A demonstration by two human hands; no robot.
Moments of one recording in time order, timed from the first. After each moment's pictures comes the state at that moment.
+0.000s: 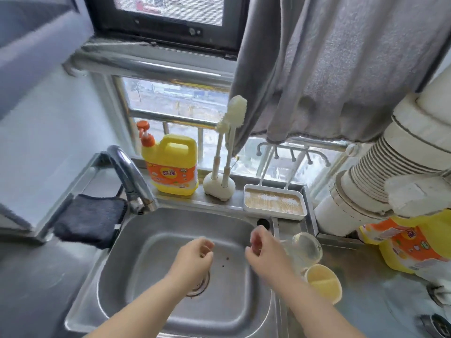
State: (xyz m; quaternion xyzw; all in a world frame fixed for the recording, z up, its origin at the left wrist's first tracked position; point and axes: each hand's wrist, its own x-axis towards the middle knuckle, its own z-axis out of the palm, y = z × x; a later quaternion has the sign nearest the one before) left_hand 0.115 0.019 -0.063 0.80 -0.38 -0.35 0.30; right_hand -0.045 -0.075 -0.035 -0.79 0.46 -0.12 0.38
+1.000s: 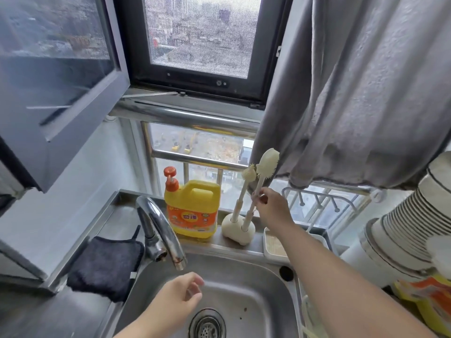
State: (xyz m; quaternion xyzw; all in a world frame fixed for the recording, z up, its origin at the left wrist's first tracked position) left_hand 0.215 0.038 -0.041 0.76 -0.49 -0.33 0.27; right_hand 0.100 -0.196 0.040 -0.78 0.48 -0.24 0.32
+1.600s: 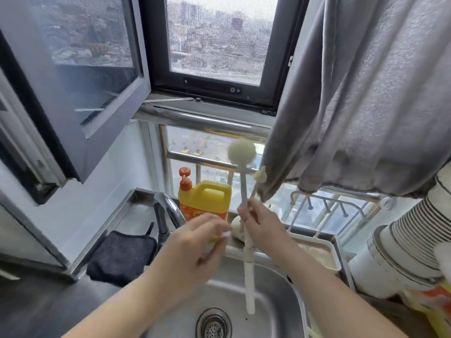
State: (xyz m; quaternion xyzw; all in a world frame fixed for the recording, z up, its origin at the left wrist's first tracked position) left_hand 0.210 0.036 0.083 0.60 -0.65 -0.01 0.47; right_hand 0.094 -0.116 0.071 -0.81 0.36 -0.19 0.42
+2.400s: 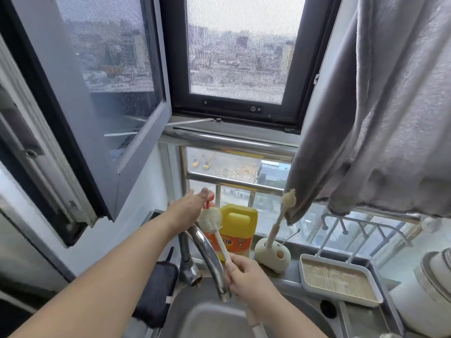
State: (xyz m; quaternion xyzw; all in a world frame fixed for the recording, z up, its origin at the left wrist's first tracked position) left_hand 0.358 -0.046 0.078 0.81 -0.49 -0.24 0.24; right_hand 0.161 -0.067 0.021 -0.69 0.37 -0.09 0.61
